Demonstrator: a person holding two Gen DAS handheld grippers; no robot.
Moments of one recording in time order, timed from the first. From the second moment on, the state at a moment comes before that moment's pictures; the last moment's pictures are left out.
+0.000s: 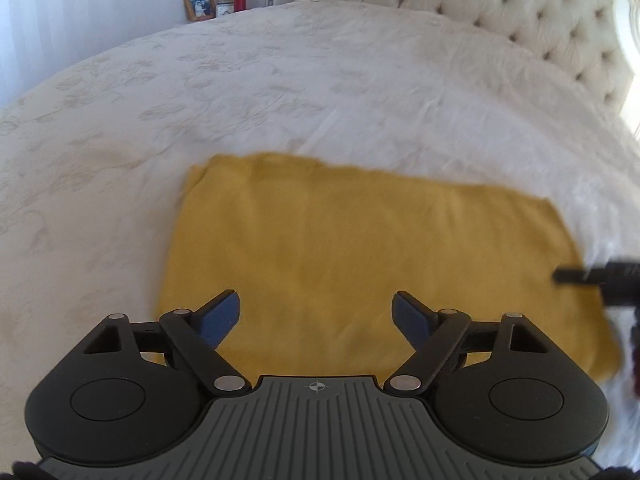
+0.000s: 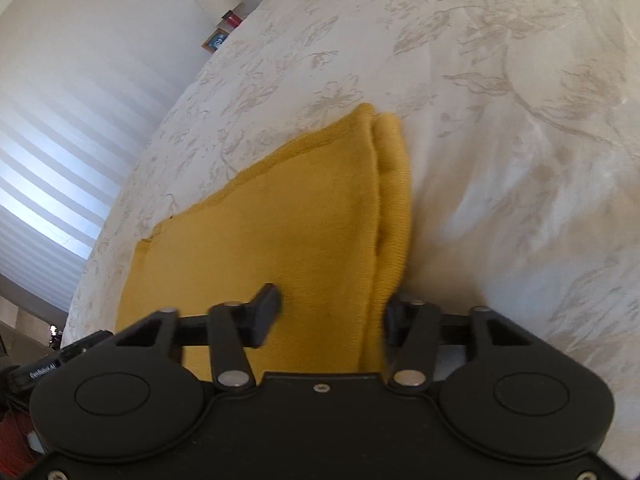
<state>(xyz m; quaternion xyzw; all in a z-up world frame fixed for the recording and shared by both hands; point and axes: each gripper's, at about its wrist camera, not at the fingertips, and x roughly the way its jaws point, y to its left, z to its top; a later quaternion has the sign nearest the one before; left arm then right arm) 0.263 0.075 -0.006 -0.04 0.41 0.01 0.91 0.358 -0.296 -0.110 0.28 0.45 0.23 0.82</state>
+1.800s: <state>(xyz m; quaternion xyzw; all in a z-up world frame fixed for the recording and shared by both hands) 0.170 0.188 -0.012 -0.07 0.37 0.02 0.93 0.349 -0.096 0.019 0.18 0.44 0.26 0.84</state>
